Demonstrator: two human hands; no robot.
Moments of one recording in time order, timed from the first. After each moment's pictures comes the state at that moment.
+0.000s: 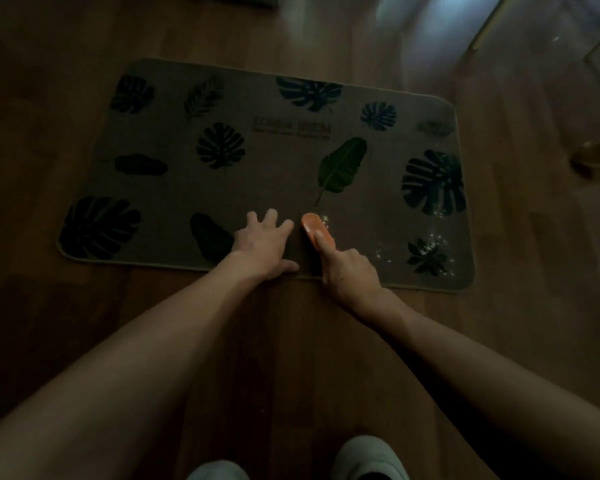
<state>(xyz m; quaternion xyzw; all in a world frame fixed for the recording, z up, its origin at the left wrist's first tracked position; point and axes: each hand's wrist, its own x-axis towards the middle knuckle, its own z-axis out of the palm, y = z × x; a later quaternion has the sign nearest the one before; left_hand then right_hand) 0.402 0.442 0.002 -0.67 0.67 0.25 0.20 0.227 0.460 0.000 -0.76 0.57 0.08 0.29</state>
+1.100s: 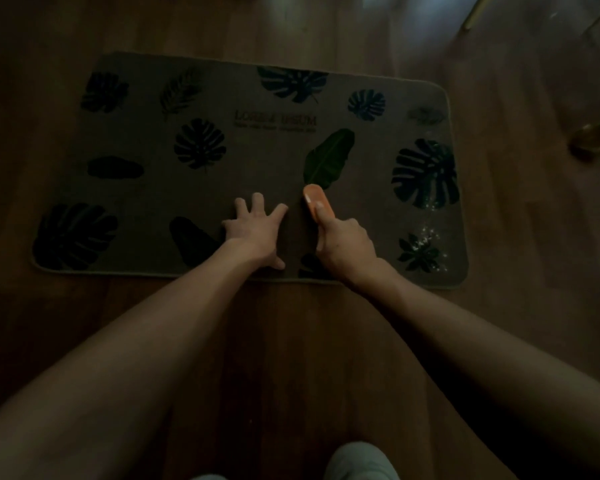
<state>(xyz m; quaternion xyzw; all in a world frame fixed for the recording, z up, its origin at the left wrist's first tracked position) 0.386 0.411 0.000 -0.70 0.63 0.26 0.24 0.225 0.411 -0.002 -0.71 0.62 0.04 0.33</state>
